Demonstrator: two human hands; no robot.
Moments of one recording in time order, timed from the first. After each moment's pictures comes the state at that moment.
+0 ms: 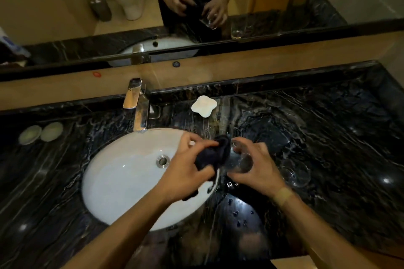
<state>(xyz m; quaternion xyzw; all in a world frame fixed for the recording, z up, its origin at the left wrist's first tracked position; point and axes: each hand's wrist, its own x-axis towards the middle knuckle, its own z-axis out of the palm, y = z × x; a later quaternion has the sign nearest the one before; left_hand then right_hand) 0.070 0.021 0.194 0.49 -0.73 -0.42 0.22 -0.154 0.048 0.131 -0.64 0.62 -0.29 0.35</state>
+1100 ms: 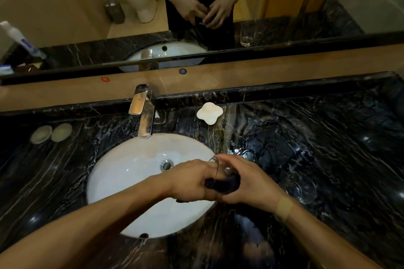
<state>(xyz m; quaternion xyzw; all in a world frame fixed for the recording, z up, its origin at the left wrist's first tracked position) 0.059 -0.012 0.217 0.33 -0.86 -0.37 -0.12 -0.138 0.030 0.163 -0.72 0.53 -0.17 0.43</state>
